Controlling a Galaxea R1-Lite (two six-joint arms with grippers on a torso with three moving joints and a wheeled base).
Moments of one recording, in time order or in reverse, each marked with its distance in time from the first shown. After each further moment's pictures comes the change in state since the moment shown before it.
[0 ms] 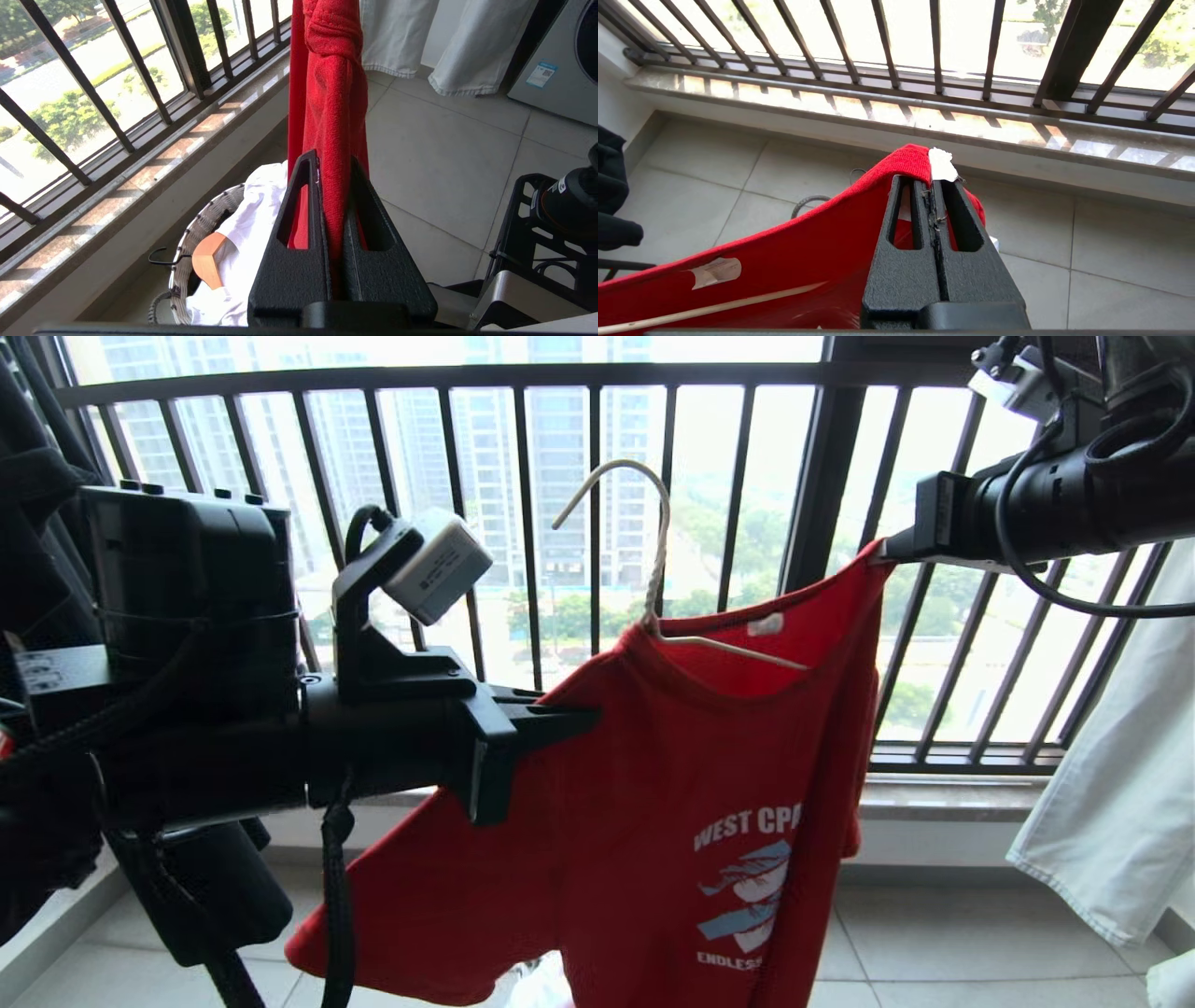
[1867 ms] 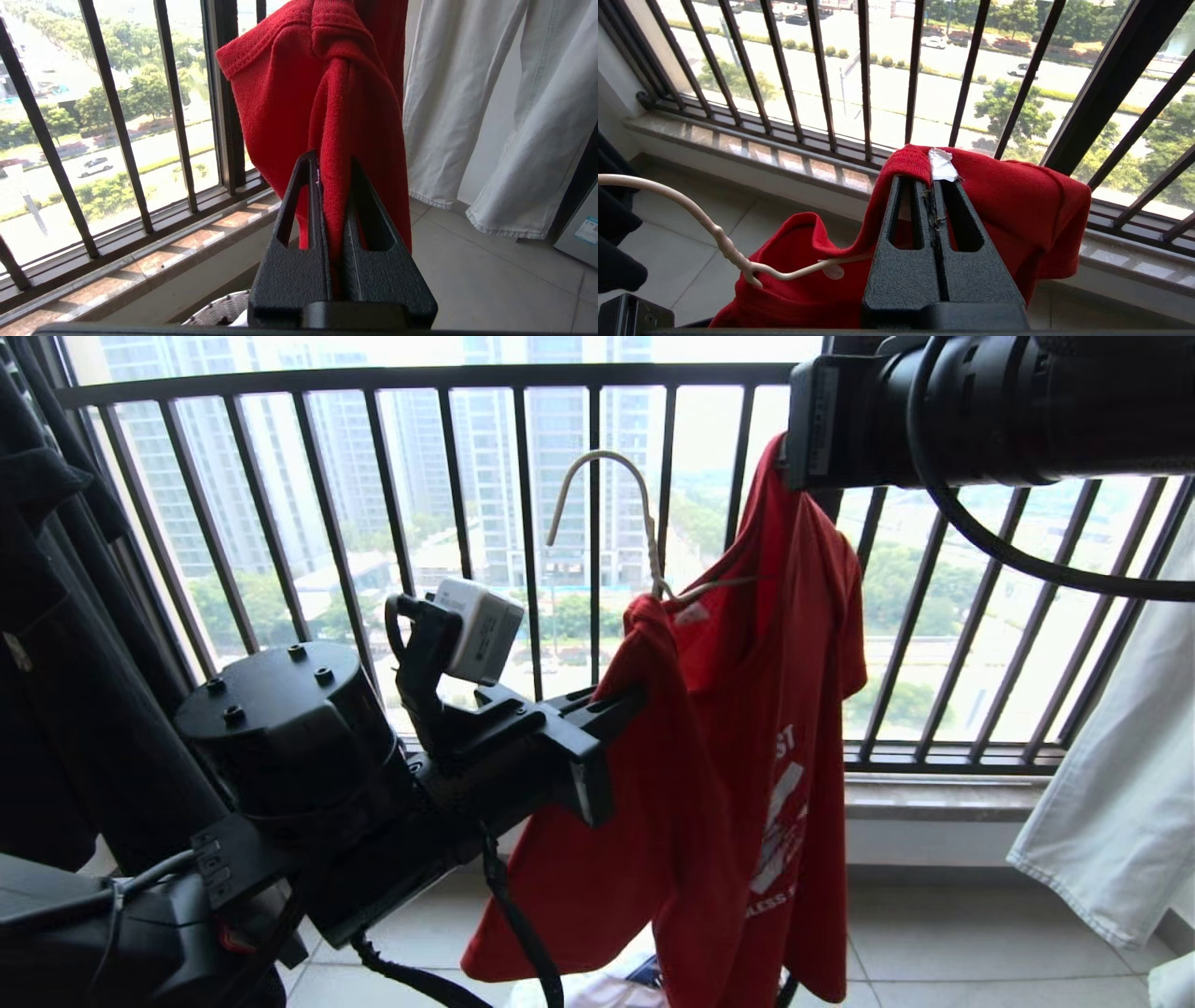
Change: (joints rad) left arm -0.150 0.216 0.273 -0.861 0.332 -0.172; right arm 0.496 0.009 -0.093 -0.151 -0.526 -0.102
